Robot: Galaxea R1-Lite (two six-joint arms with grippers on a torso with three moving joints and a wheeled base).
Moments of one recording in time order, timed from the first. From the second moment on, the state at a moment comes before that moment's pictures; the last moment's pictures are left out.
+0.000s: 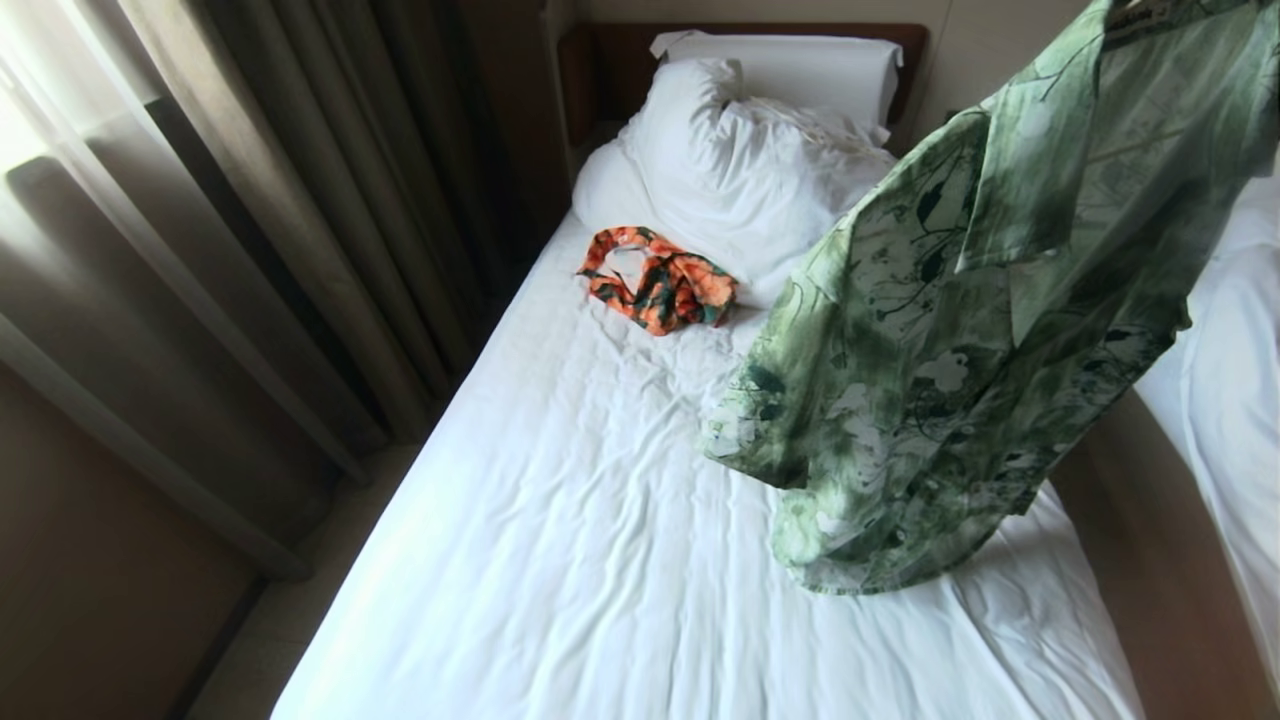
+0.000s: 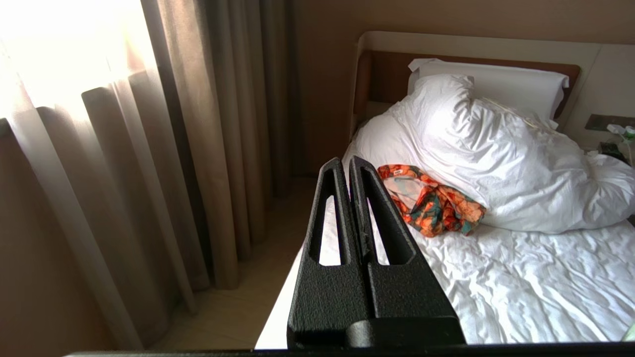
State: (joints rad) left arm -0.19 0.42 -0.64 -0.22 0.31 0.09; right arm 0.38 1.49 -1.79 -0.21 -0.25 0.43
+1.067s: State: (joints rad) left arm -0.18 0.40 -0.63 -0.22 0.31 0.09; right arm 0.42 1.53 -1.81 -0.25 -0.28 0.43
